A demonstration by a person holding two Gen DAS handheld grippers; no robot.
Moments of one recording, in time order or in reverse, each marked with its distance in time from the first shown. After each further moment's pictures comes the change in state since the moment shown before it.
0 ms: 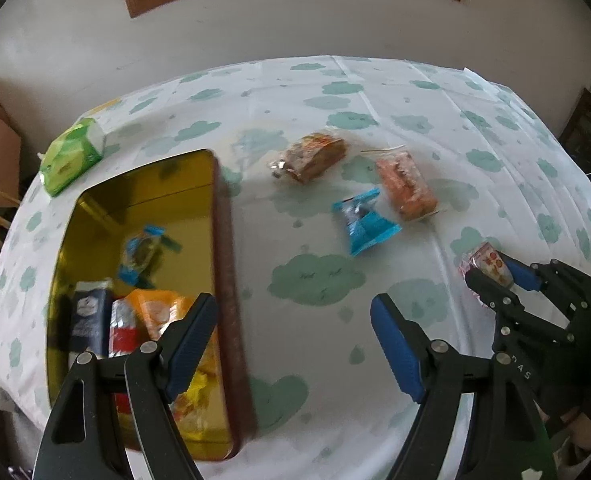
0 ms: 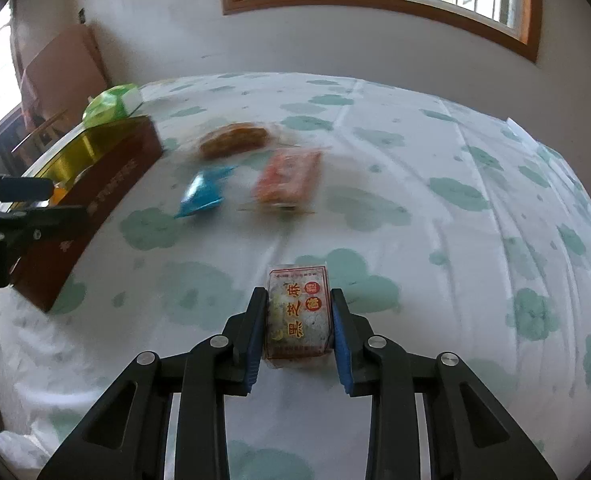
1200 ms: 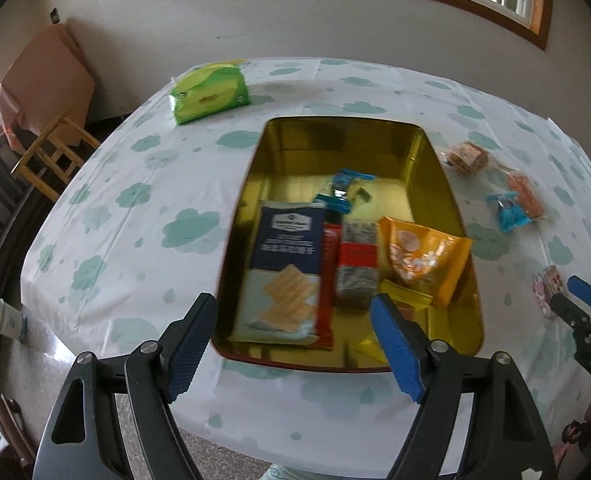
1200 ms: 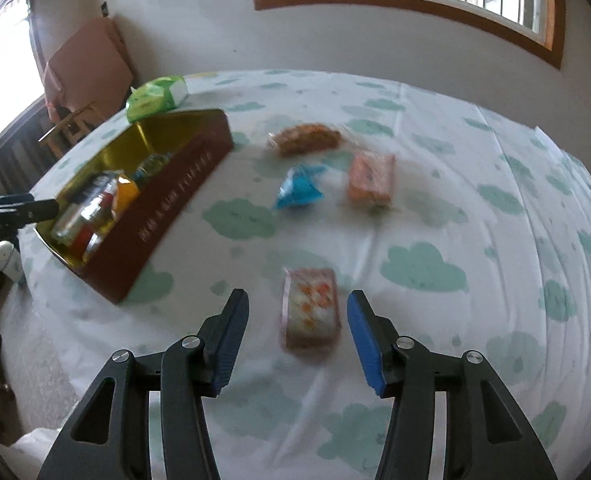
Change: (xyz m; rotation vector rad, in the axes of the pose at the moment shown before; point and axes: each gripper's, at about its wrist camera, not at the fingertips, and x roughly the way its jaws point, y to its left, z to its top) left arm -0.047 0.144 -0.074 -0.219 -0.021 0.157; right arm -0.038 0.033 -0.009 -0.048 0.037 0.090
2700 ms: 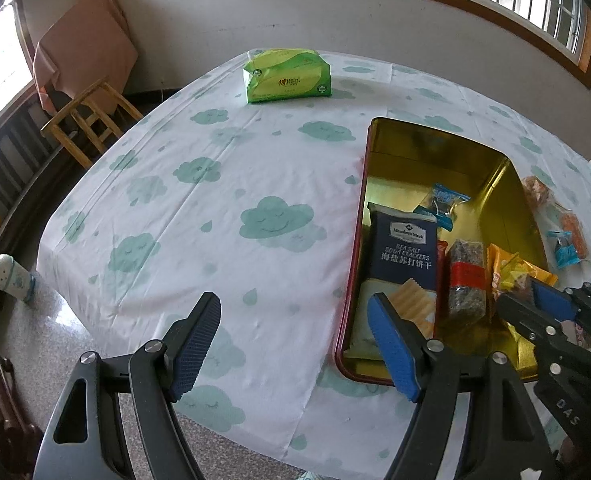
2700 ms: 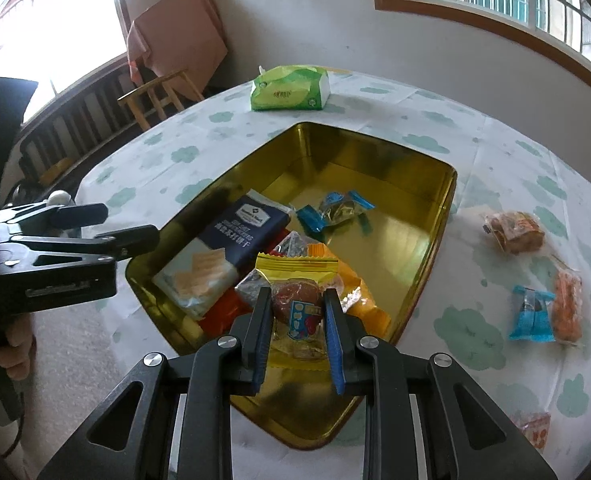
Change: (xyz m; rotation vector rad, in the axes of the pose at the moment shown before) left arm 0.017 0.080 -0.002 -0.155 0.009 0.076; right arm 0.013 0.156 0.052 -0.240 0.014 0.245
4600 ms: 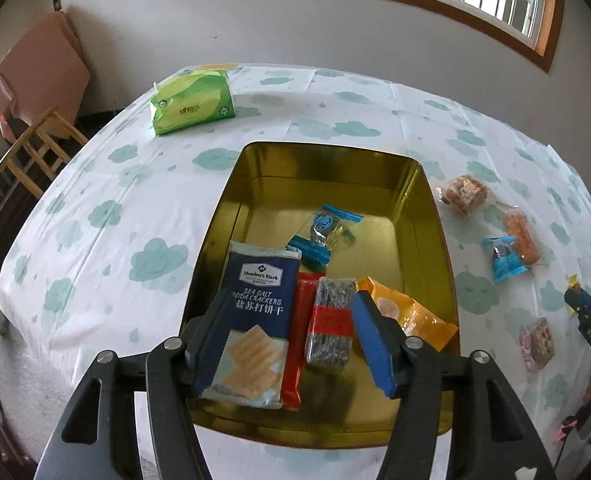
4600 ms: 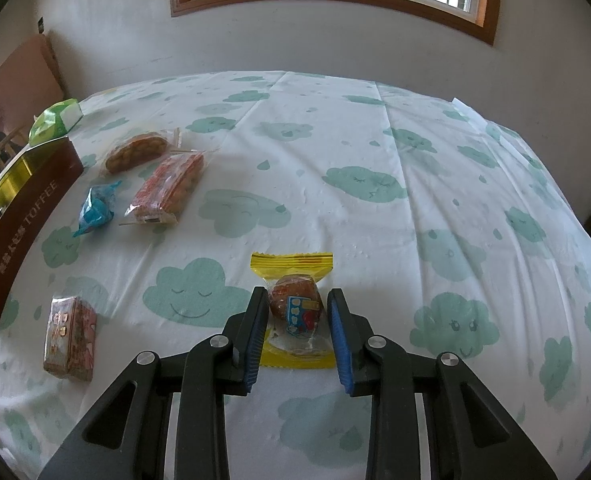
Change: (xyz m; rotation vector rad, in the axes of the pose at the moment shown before) left arm -0.003 -0.090 0.022 0.086 -0.029 -0.125; right arm -0.060 -0.180 -0.114 0.343 -0.030 -0.427
